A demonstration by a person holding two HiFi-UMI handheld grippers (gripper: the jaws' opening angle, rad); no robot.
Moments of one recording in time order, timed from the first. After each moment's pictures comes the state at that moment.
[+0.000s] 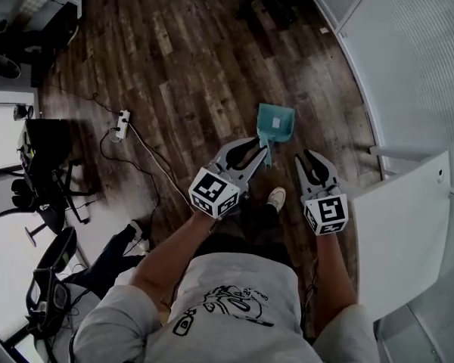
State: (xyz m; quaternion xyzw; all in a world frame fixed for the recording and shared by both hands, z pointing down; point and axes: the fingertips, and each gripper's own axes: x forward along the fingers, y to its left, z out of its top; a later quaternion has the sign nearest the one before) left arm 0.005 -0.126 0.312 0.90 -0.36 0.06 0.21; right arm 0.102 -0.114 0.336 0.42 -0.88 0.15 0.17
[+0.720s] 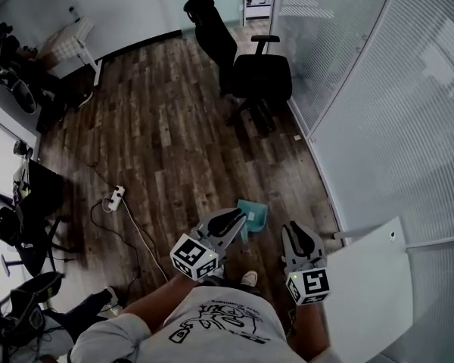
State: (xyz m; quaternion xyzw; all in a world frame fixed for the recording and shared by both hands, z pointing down) left arm -0.021 -0.108 0.081 0.91 -0.38 -0.02 0.15; right arm 0.094 -0.094 0.069 0.47 -0.87 0.06 0.12
